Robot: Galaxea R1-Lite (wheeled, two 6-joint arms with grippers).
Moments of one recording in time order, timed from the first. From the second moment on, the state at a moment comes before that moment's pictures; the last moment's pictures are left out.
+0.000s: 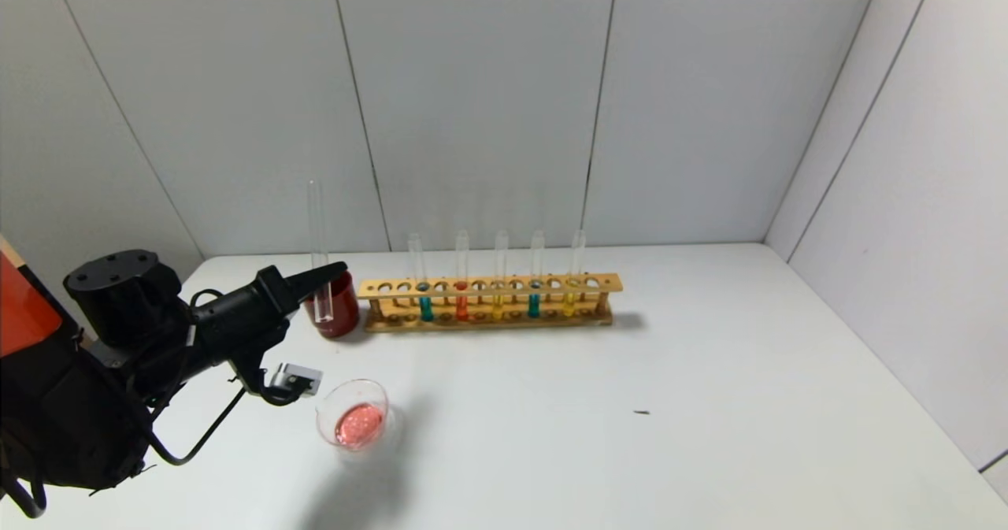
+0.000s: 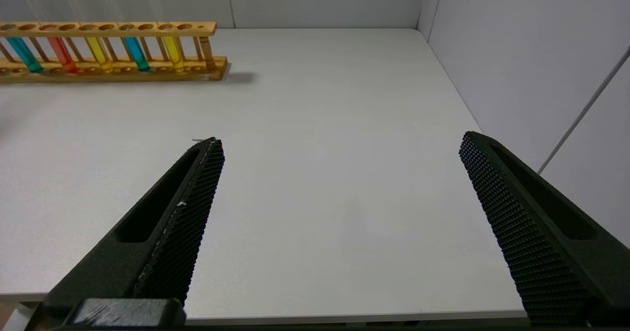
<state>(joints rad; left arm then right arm) -0.02 1.95 -0.45 -1.52 -0.66 2.34 0.00 0.00 0.00 0.00 0.00 0.00</state>
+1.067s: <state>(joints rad) -0.19 1.78 -0.98 -0.90 0.29 0.84 0.00 0.00 0.00 0.00 0.00 0.00</state>
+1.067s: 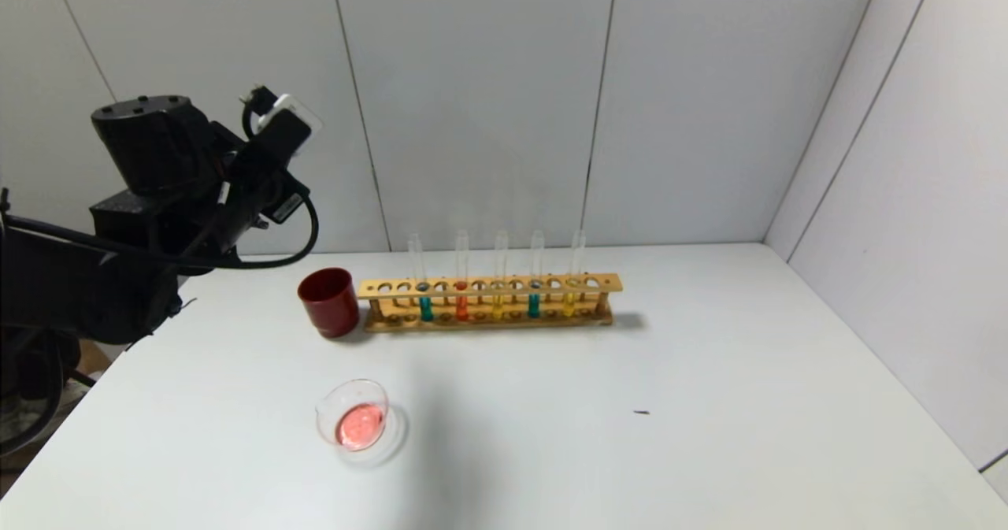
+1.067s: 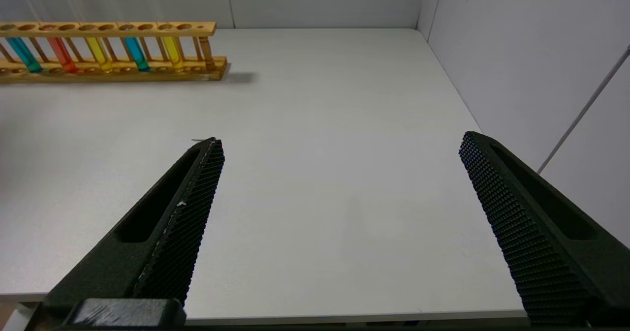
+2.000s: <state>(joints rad) -0.19 1.87 -1.04 -0.59 0.13 0.12 0.00 0.00 0.00 0.00 0.00 0.00</state>
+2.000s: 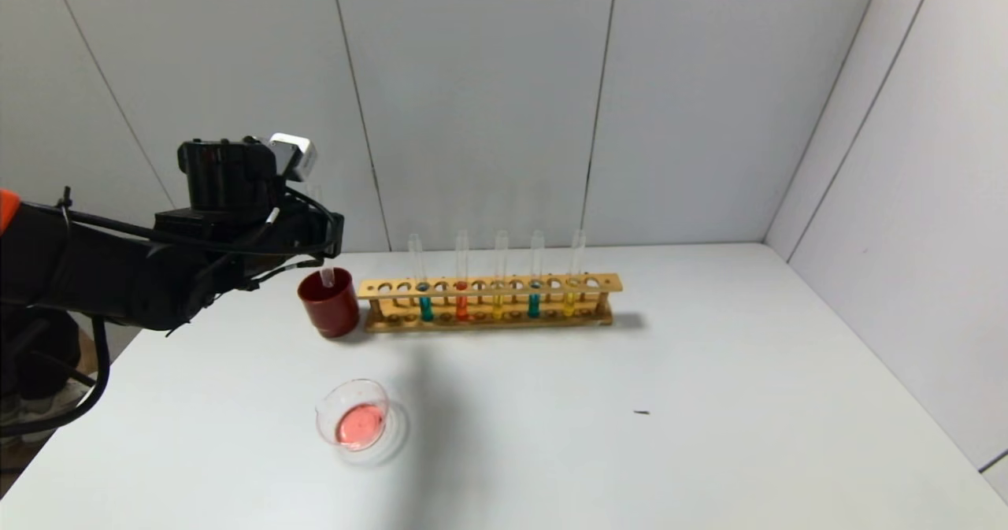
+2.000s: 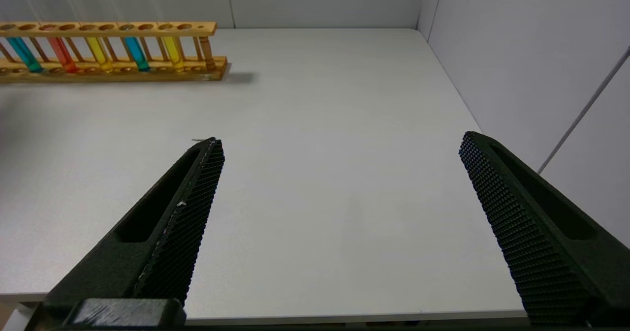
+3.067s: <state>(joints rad) -0.13 2.08 -1.08 -0.64 0.07 0.12 0.00 0.00 0.00 0.00 0.00 0.00</state>
